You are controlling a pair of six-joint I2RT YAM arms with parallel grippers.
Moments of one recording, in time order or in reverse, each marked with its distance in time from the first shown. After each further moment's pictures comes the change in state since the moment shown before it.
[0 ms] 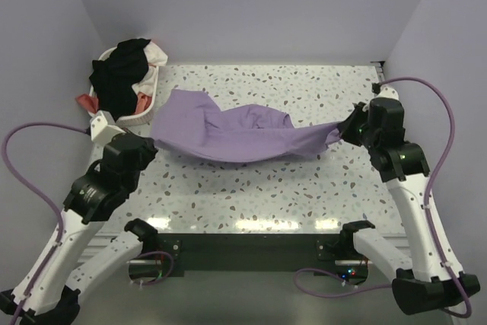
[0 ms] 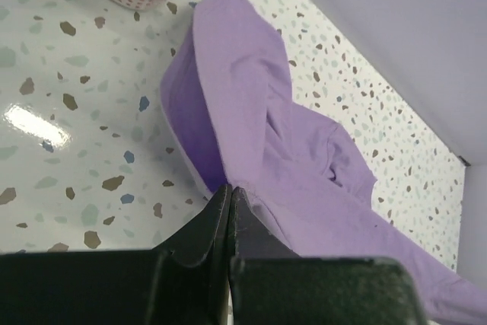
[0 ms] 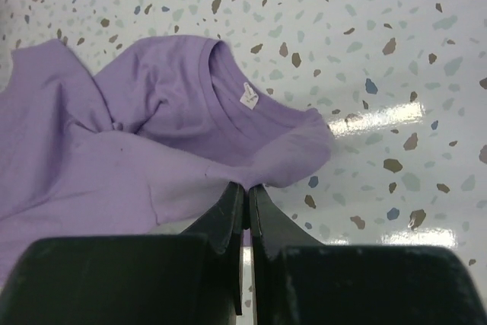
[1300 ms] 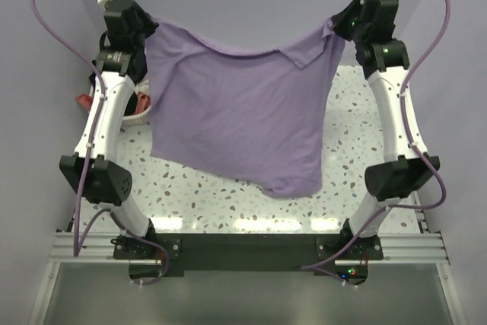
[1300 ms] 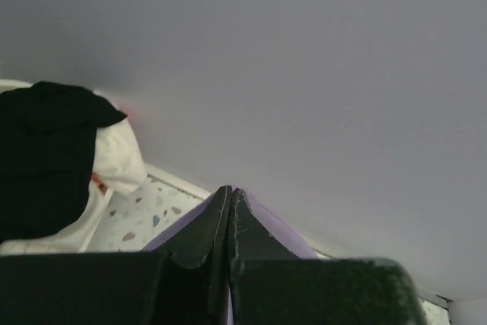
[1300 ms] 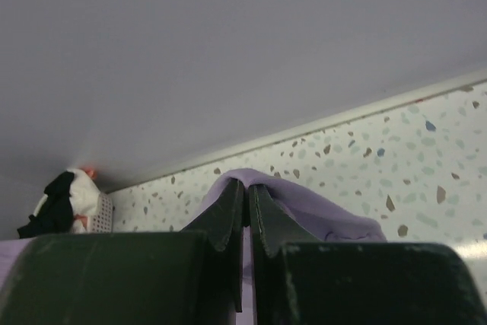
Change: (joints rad) left arm 0.398 0.959 0.912 0.505 0.284 0.436; right arm -0.029 0.767 0.960 0.172 0.029 0.037
